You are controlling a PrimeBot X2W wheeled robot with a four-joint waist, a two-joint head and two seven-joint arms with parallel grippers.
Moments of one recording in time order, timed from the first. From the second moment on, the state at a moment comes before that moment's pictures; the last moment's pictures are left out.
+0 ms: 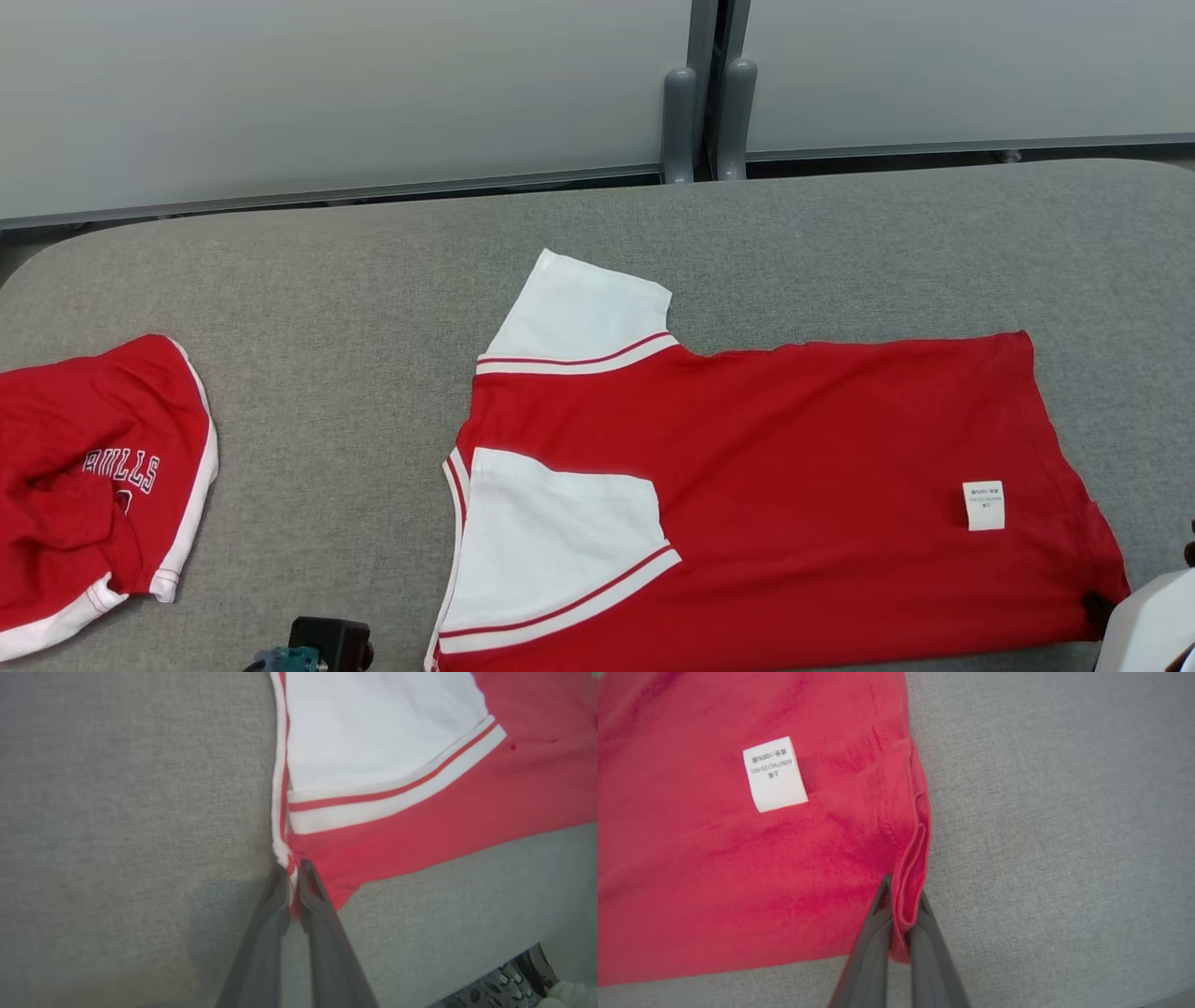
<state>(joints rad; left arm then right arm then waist) 0.03 0.49 -0.67 -0.04 -0.86 0.32 0.28 0.07 -0.05 -0.31 -0.06 0.23 0.13 0.81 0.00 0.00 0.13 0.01</state>
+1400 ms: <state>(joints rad) -0.84 0.44 -0.64 0.54 -0.66 0.08 0.31 -0.66 -0.05 -0.08 0.28 0.23 0.13 0.59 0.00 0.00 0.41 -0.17</state>
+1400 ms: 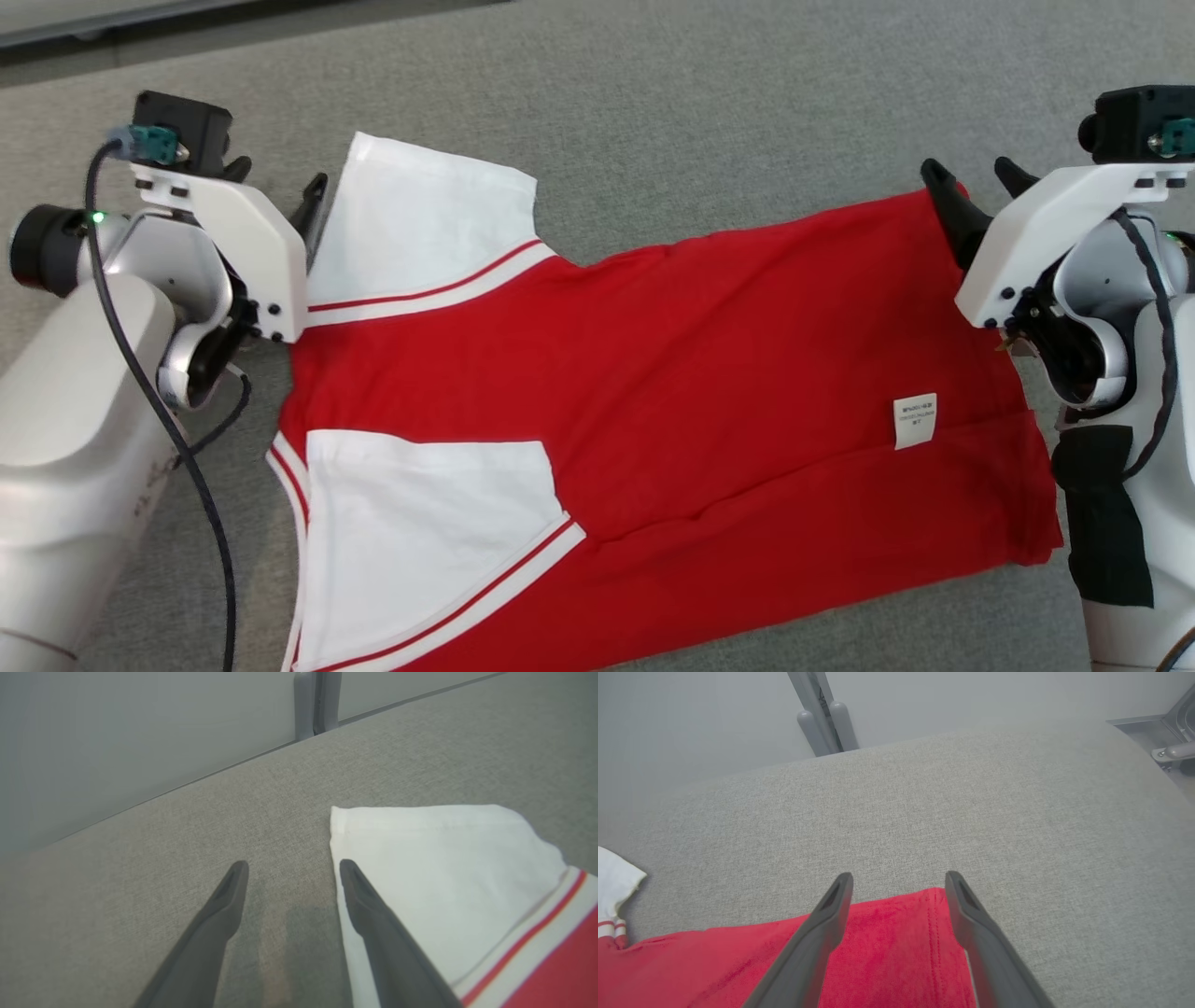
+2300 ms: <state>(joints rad) -1.00 0.43 -0.66 0.69 -0.68 0.04 0.39 -0.72 -0.05 -0.02 0.39 0.24 0.13 0.51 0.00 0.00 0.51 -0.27</state>
